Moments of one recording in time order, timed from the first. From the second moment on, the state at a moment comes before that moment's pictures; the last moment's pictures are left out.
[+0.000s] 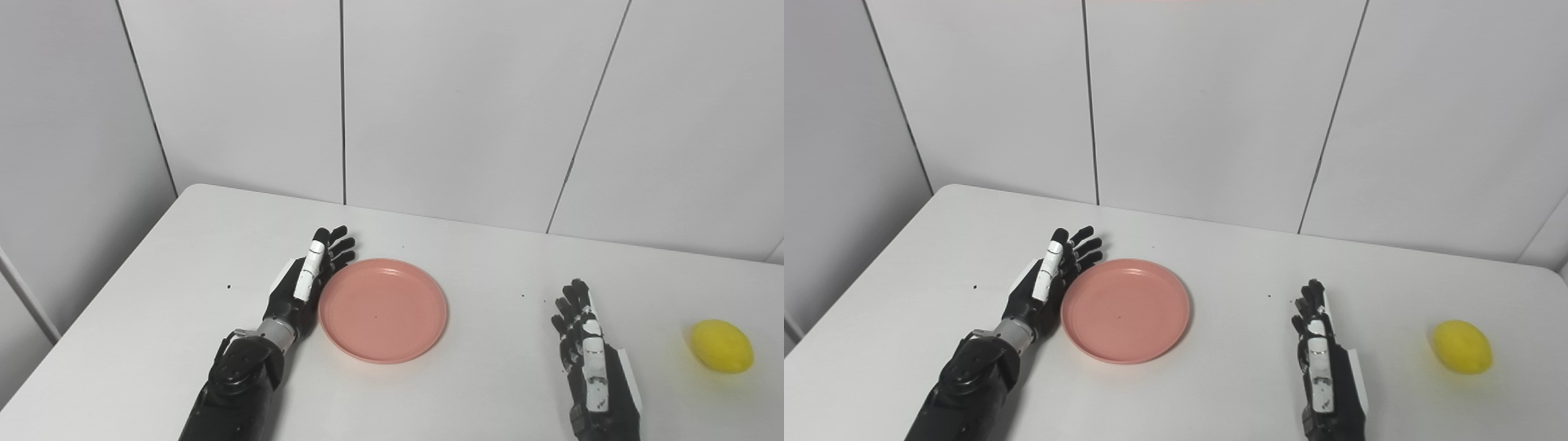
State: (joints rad) left arm -0.35 0.11 0.03 0.20 -0.22 0.17 -0.15; right arm -0.06 0.04 0.05 -0.15 0.08 -0.01 0.06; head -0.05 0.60
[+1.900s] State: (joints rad) left arm -0.25 -0.06 -0.10 0.15 -0.15 0.05 -0.13; right arm -0.11 0.08 0.05 -0.11 0.06 -0.01 0.00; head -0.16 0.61
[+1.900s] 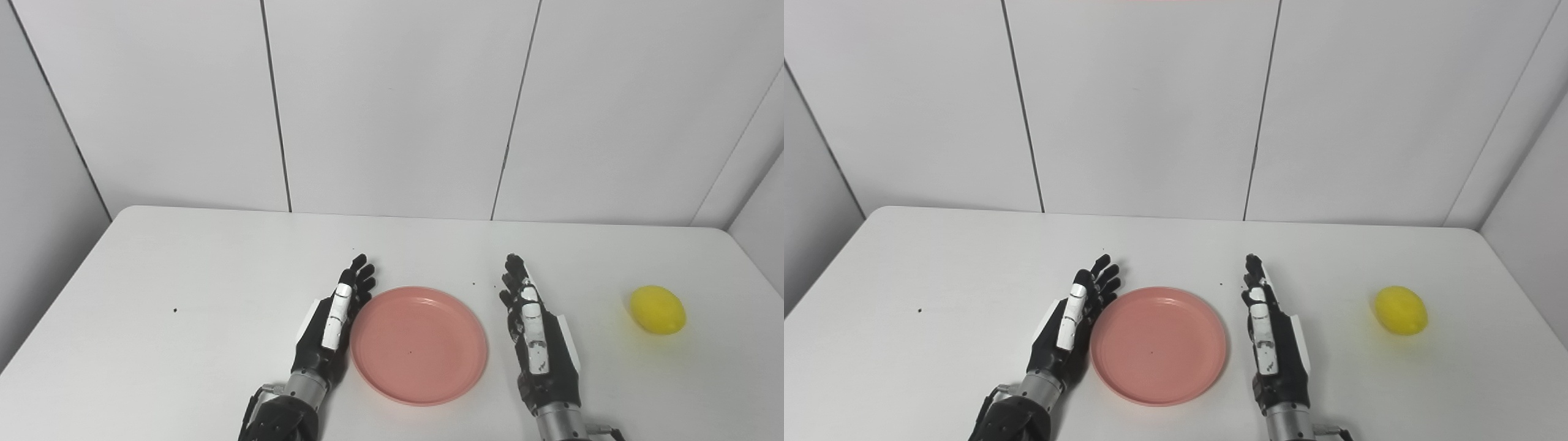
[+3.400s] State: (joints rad) left arm -0.27 -0.05 -0.02 0.21 -0.06 -0.06 -0.05; right arm -0.17 -0.11 -0.10 -0.21 -0.42 0.10 -0.16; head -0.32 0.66
